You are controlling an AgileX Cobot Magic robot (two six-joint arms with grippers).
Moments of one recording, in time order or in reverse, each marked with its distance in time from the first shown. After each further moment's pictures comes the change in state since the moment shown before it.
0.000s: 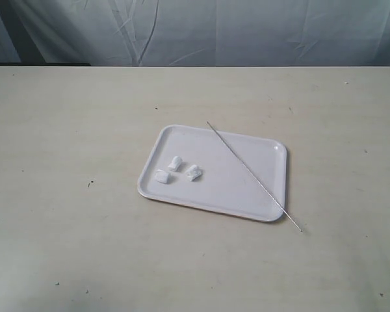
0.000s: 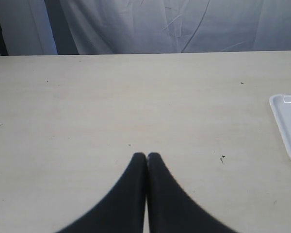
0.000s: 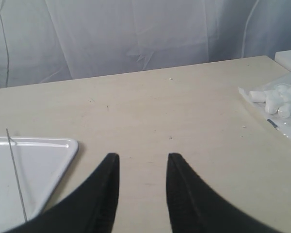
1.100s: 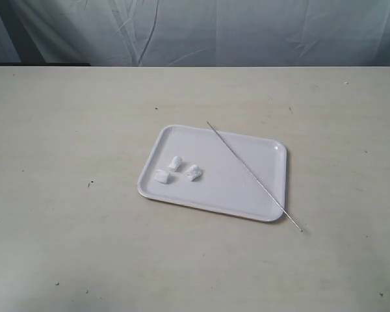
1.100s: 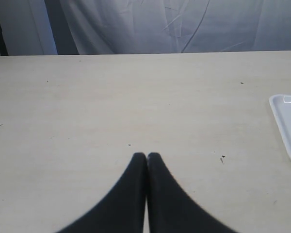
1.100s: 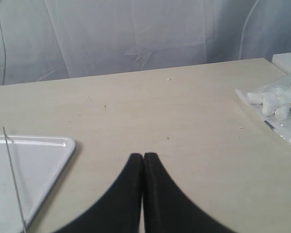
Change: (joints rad) left arm 0.000 0.000 0.000 0.000 0.000 0.000; right arm 0.000 0.000 0.000 -0.014 0.002 0.000
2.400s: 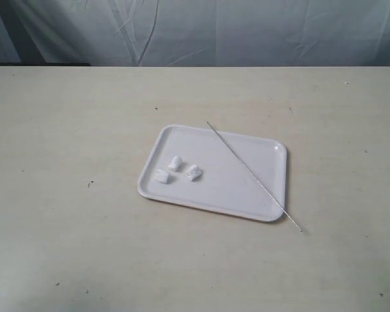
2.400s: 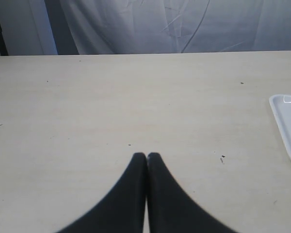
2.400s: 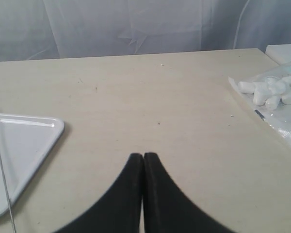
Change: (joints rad) left arm 0.000 0.000 0.000 0.000 0.000 0.000; right arm 0.000 0.000 0.000 -0.061 0.054 0.000
